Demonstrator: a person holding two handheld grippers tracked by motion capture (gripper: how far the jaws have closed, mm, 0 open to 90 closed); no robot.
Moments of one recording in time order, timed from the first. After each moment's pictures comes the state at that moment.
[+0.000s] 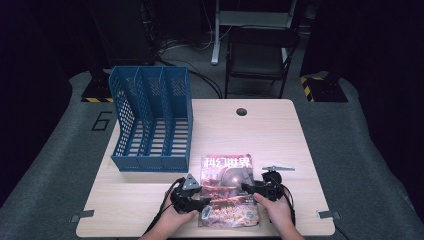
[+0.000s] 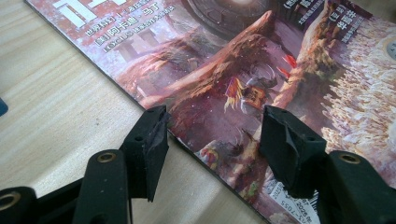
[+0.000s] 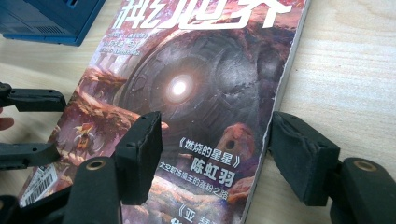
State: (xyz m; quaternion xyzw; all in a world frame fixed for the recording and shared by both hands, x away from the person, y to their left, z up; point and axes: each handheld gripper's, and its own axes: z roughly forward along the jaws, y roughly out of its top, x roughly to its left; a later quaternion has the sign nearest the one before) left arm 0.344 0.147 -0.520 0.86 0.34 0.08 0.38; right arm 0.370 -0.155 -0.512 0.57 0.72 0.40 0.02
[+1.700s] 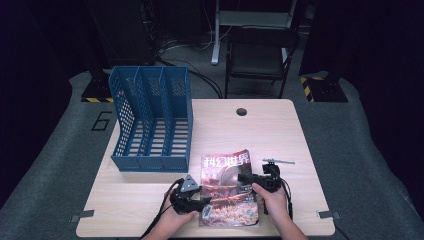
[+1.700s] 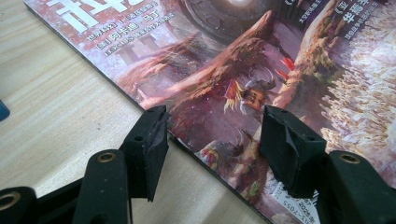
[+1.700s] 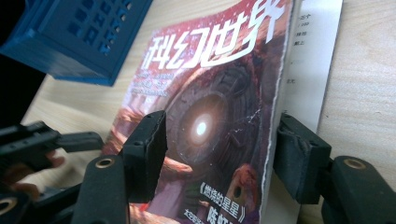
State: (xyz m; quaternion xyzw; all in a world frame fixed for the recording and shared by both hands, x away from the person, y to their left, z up) left arm 0.342 0.149 -0.525 0.84 0.34 0.09 0.41; right arm 0.393 -0.151 -0.510 0.58 0.68 0.45 -0.03
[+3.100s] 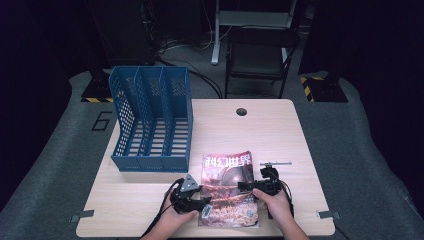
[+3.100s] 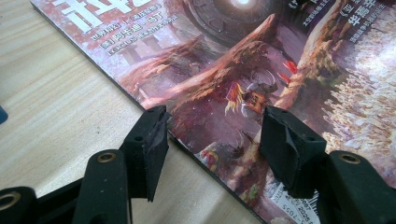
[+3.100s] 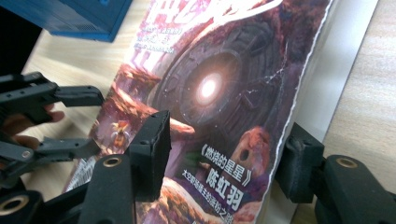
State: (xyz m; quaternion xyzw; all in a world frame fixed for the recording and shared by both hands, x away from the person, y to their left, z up) left arm 0.345 0.150 -0.526 0.85 0.33 0.09 0.41; right arm 0.388 -0.153 -0.514 0.56 0.72 0.41 -0.07
